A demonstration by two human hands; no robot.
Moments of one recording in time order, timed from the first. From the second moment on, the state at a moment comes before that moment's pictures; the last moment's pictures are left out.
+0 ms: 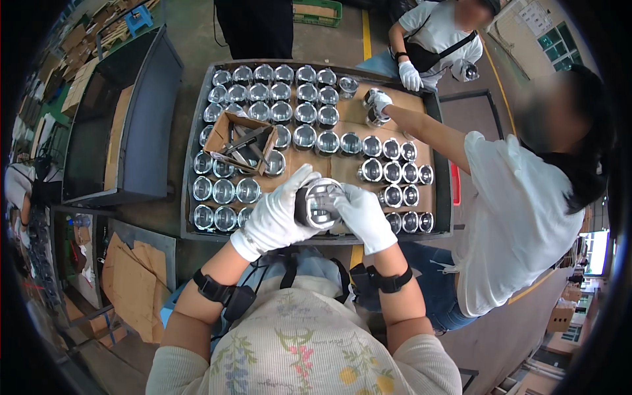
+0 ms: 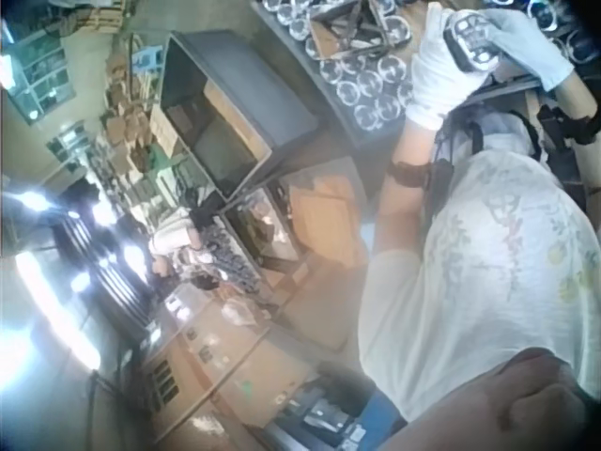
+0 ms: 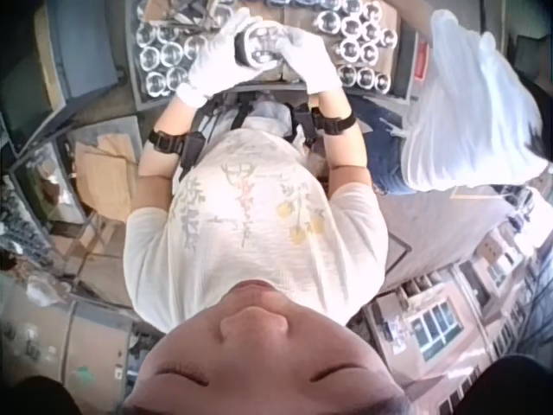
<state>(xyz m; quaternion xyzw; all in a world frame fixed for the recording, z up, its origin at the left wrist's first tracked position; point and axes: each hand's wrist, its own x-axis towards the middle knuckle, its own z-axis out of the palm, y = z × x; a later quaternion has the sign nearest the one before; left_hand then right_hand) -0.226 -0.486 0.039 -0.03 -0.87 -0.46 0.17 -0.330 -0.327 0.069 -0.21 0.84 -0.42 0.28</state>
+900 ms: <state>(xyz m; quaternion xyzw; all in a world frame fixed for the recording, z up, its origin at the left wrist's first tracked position) -0.127 -0.493 -0.129 0.33 -0.81 -0.48 -0.01 -0.323 -0.277 -0.245 -0.02 0.93 -0.15 0.35</state>
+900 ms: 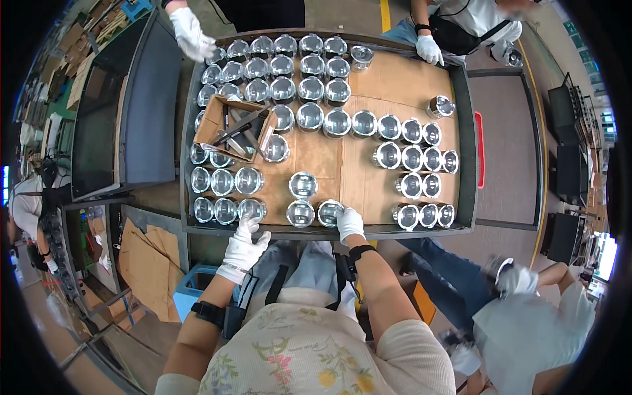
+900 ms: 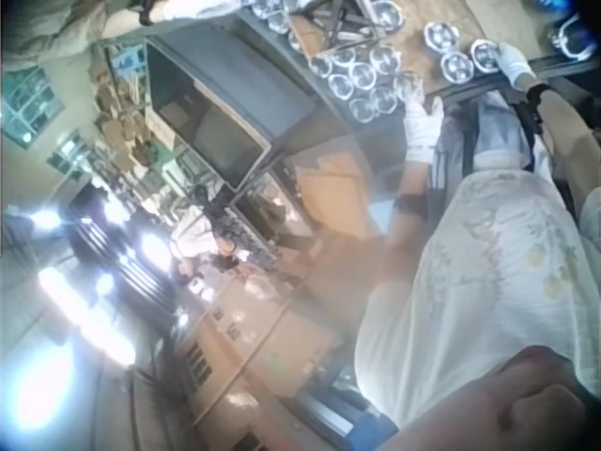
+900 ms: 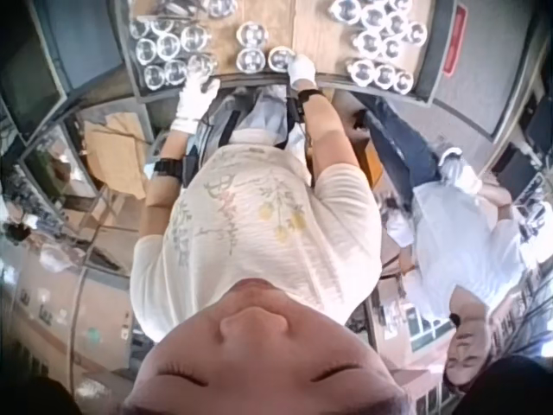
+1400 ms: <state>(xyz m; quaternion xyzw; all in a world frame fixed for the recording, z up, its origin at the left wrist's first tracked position) -0.154 -0.488 -0.134 0.32 -0.81 -0.50 -0.03 -0.364 -0.282 -0.210 -0.09 0.90 -0.05 0.44</state>
